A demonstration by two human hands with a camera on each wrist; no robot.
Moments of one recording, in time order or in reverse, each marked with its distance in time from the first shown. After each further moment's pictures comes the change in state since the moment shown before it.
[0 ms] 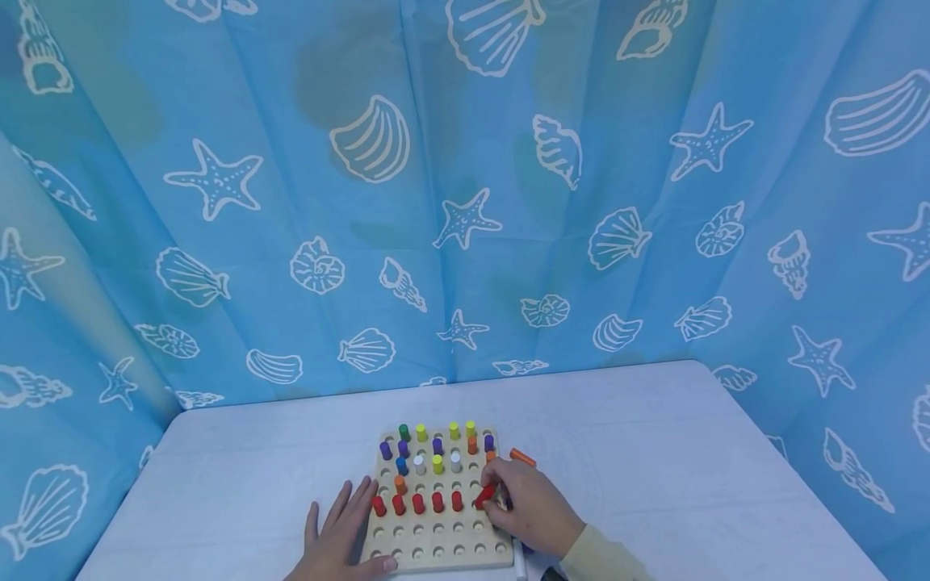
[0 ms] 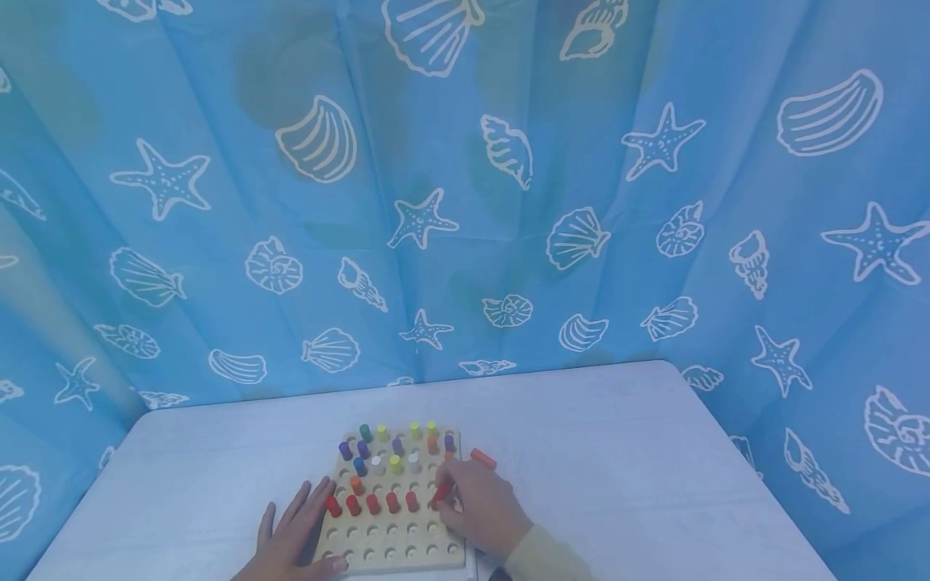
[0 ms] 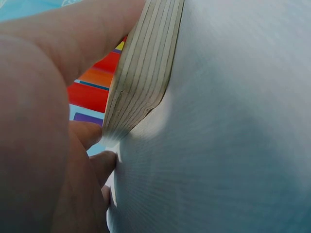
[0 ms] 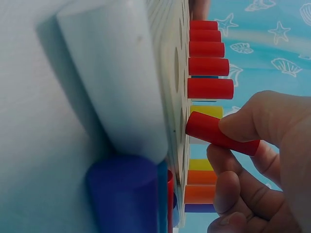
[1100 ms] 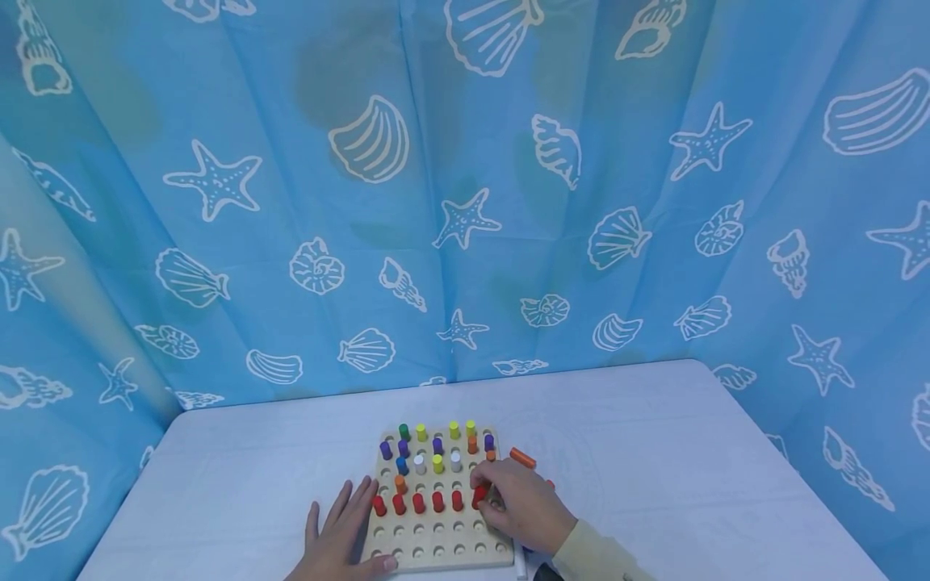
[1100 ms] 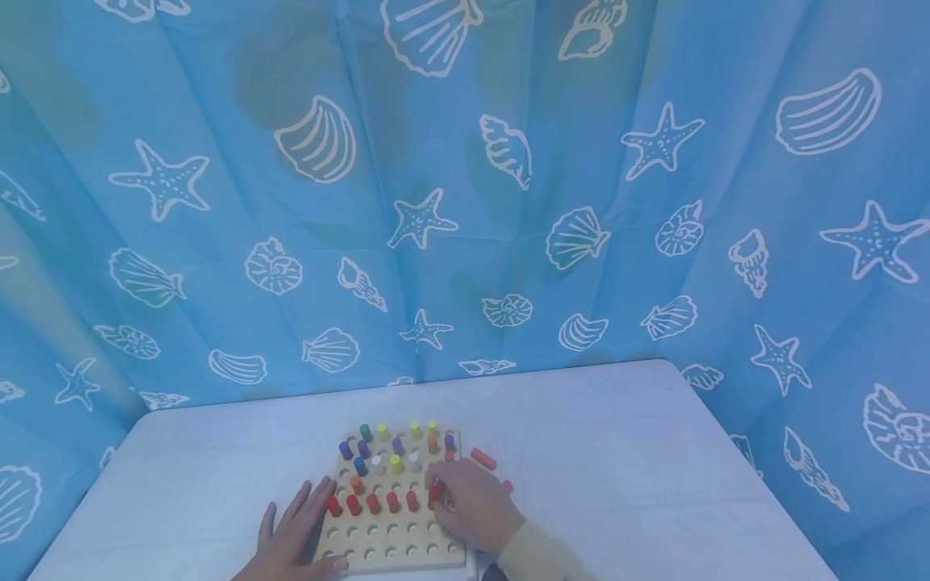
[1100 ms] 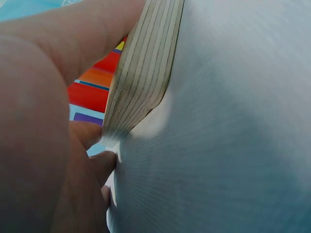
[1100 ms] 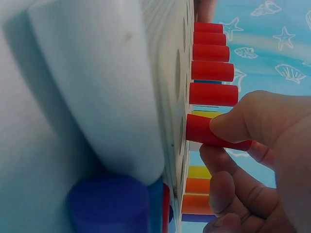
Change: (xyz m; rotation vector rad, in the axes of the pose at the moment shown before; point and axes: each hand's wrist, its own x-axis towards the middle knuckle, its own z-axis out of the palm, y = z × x) left_hand 0.001 0.000 0.000 0.014 0.001 -0.001; right_hand 0.005 -0.004 0.005 -0.093 -0.021 -0.063
